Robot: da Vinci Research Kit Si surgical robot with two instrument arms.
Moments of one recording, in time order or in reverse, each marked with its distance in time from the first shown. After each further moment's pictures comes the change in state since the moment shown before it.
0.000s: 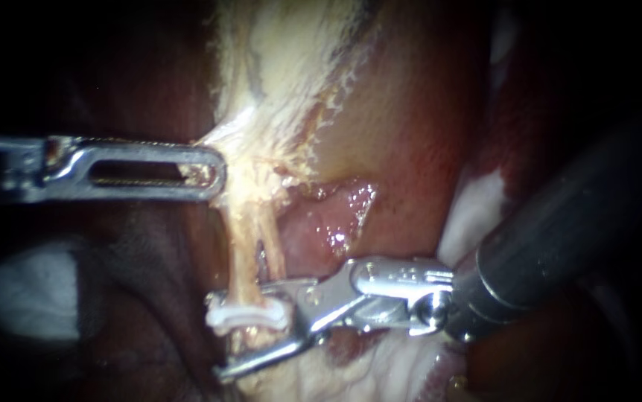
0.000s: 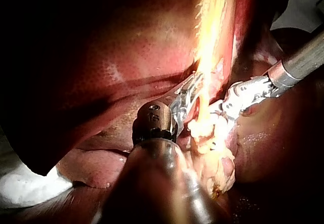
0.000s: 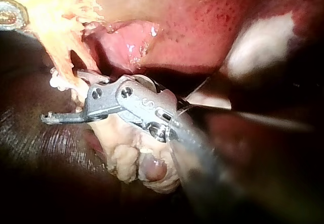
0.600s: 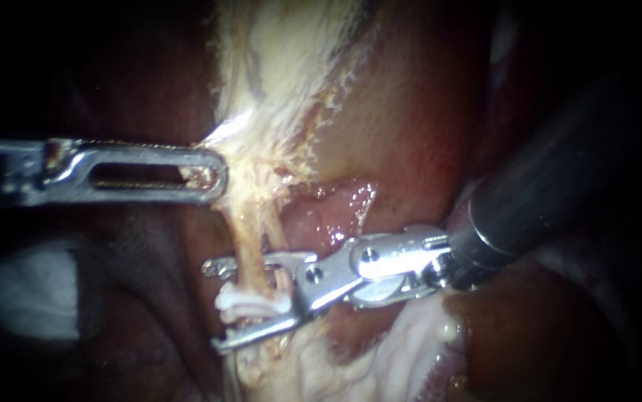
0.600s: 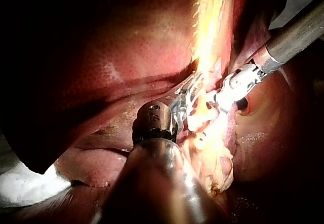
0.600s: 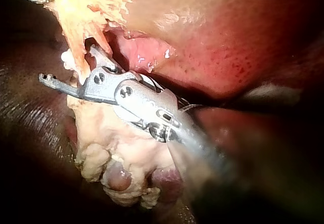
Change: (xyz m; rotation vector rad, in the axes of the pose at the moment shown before) right arm 0.000 0.001 -0.002 -0.036 0.019 -0.139; left arm 0.000 0.000 0.000 -0.002 -0.001 -0.001
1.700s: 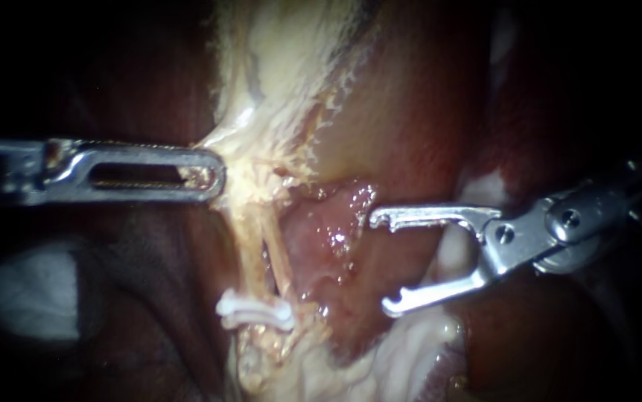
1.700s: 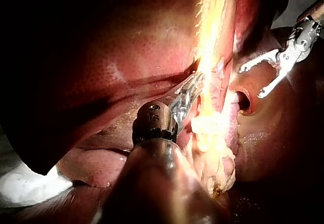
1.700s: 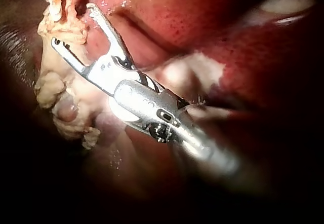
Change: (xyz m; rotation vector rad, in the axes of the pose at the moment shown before) right arm 0.009 -0.004 -0.019 -0.049 -0.014 -0.116; left arm 0.000 0.001 0.001 0.002 -0.001 0.004
